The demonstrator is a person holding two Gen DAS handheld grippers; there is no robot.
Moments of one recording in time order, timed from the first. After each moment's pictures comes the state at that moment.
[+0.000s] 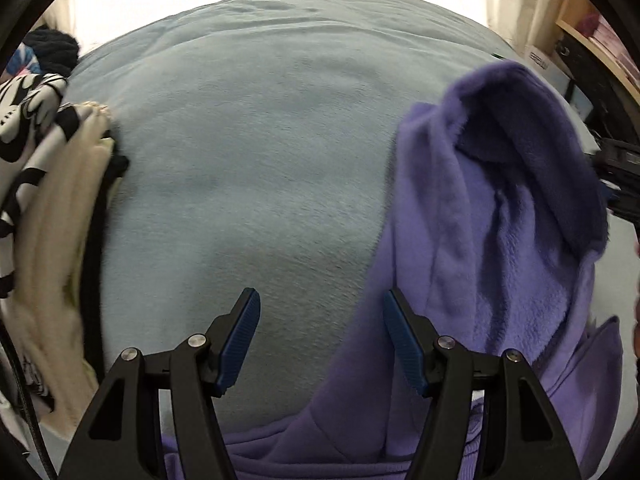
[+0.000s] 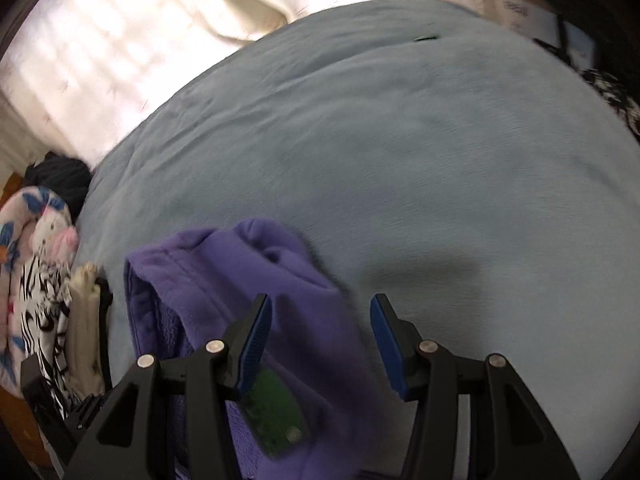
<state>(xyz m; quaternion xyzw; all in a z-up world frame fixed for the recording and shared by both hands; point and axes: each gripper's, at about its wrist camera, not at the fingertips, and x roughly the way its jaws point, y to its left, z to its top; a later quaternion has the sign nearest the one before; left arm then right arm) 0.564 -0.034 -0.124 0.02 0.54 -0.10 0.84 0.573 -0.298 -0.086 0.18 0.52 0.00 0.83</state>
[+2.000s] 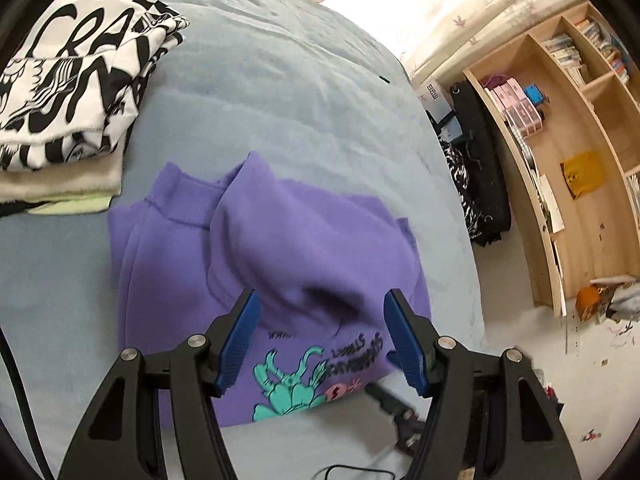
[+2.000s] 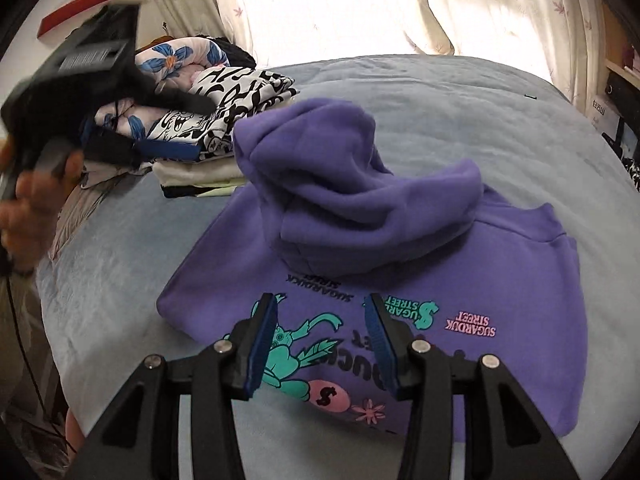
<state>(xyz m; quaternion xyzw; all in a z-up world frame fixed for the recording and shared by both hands) 0.362 0.075 0.014 -0.20 0.56 -0.26 0.76 0.203 -0.135 -0.017 0.03 0.45 0.17 0.88</state>
